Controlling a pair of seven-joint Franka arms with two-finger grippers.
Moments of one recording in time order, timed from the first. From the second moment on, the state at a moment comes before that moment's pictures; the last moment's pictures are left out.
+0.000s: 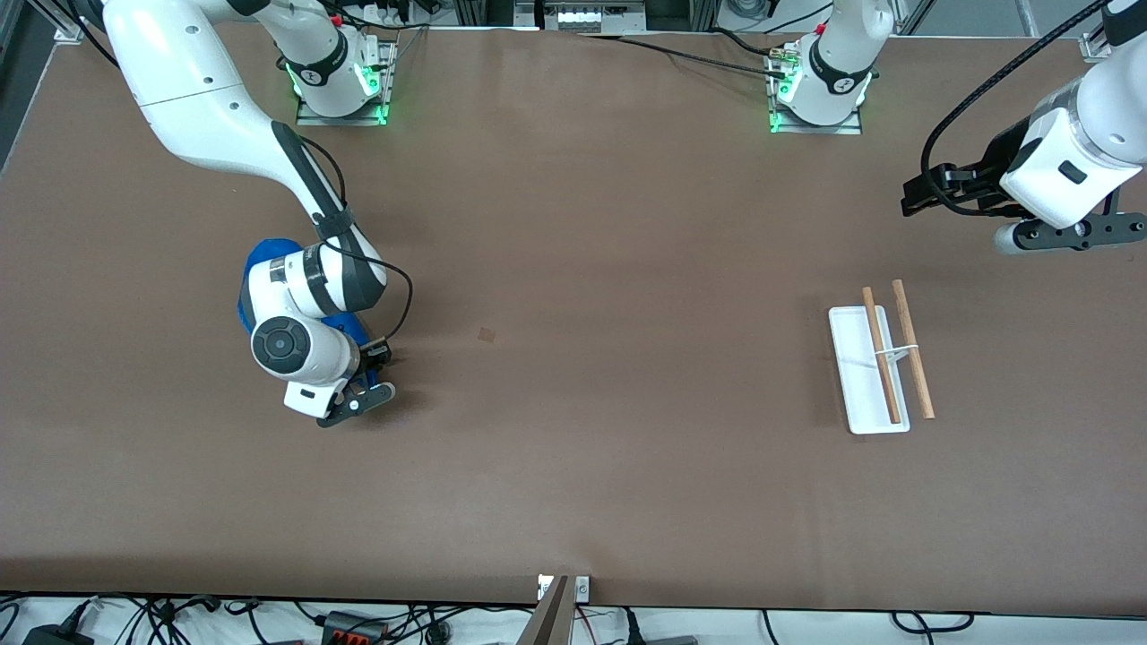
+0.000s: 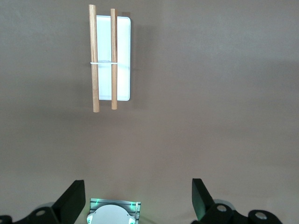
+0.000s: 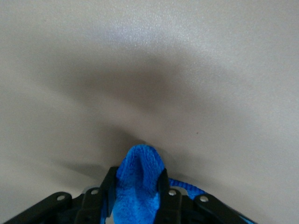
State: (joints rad) left arm 0.02 0.09 -0.15 -1.47 -0.06 1.37 -0.25; right arm 0.17 0.74 0.09 -1.63 -0.14 2.21 -0.14
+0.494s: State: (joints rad) left arm 0.02 0.09 -0.15 -1.47 -0.06 1.36 -0.25; right arm 0.17 0.69 0.11 -1.57 -0.14 2.17 -0.14
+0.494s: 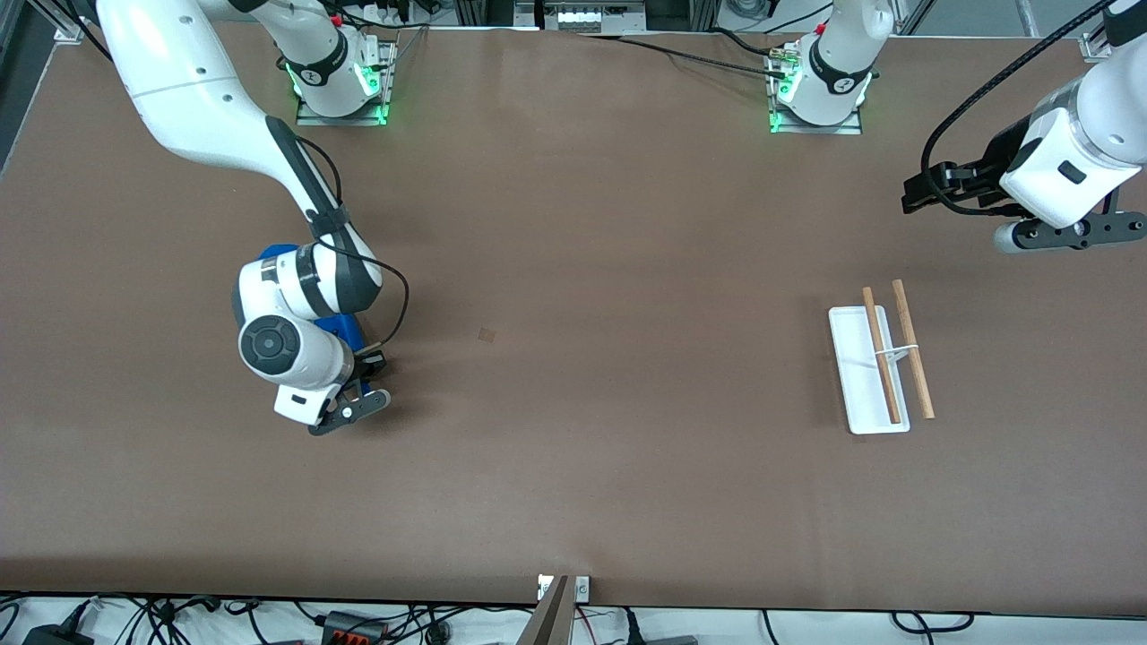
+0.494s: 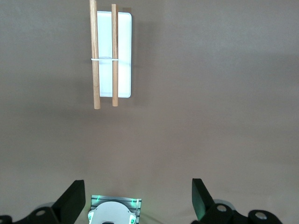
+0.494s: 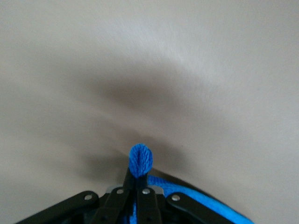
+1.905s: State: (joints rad) left arm 0.05 0.19 -0.15 -1.50 -0.18 1.41 0.19; right arm 0.27 0.54 0.58 -1.20 0.01 2.08 0.55
